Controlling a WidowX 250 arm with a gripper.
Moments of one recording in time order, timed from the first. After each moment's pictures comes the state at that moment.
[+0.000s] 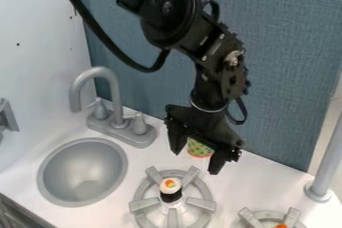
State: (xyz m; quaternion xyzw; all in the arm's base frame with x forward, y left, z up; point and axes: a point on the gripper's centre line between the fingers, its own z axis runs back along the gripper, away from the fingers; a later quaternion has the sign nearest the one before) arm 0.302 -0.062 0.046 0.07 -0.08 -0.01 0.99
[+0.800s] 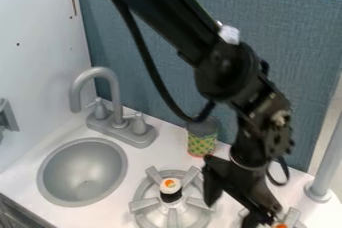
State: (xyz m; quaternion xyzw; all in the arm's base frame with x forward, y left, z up) arm 0.274 -0.134 -0.002 0.03 -0.02 -0.14 0.99
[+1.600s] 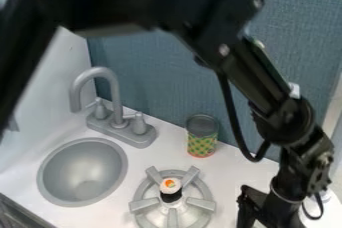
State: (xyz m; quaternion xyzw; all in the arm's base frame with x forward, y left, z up) arm 0.296 -0.171 -0.063 0.04 0.04 -0.16 0.99
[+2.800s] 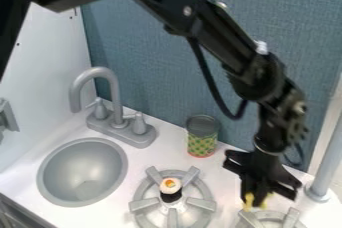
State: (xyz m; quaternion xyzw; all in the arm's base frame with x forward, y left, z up) arm 0.348 -0.125 -0.032 0.03 -0.02 0.01 1.00
